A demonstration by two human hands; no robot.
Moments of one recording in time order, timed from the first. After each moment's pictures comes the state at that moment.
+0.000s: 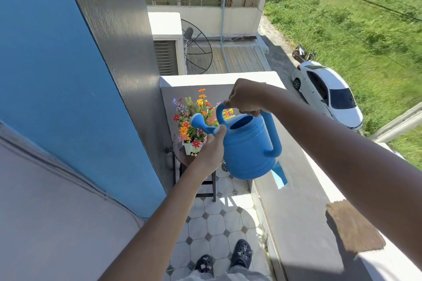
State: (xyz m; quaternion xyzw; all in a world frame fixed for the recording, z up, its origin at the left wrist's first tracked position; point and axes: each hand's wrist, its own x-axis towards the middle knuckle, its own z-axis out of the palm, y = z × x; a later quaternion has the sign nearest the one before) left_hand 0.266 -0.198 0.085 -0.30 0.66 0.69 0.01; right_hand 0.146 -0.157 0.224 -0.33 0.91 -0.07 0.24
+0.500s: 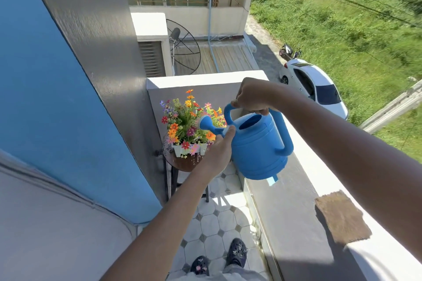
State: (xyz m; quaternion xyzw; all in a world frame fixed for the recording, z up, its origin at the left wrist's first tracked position) left_hand 0.241 -0.164 0.086 -0.25 0.66 0.71 0.05; right_hand 0.123 -0.122 0.235 -0.30 0.92 -0.06 0.24
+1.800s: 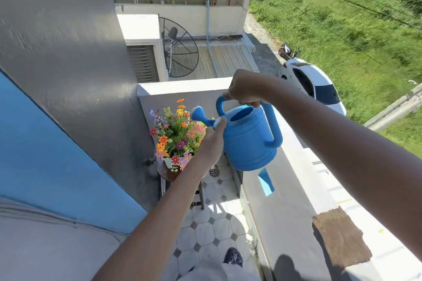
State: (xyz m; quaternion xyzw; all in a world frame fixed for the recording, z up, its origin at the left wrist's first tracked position) left_hand 0.171 -0.185 0.100 -0.23 0.65 0.73 -0.03; right_hand 0.055 -0.151 0.242 -0.31 0.93 -0.05 0.21
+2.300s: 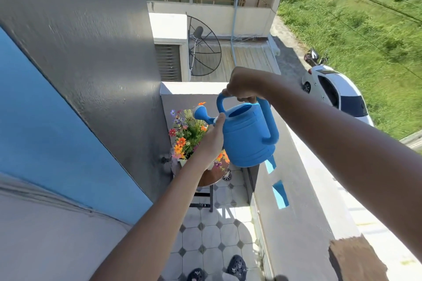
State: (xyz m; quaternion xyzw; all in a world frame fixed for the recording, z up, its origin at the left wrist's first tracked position) left_hand 0.173 -0.234 0.116 -0.30 0.63 0.72 -0.05; right_hand 0.050 -0.222 0.240 -0.34 0.91 -0.05 0.25
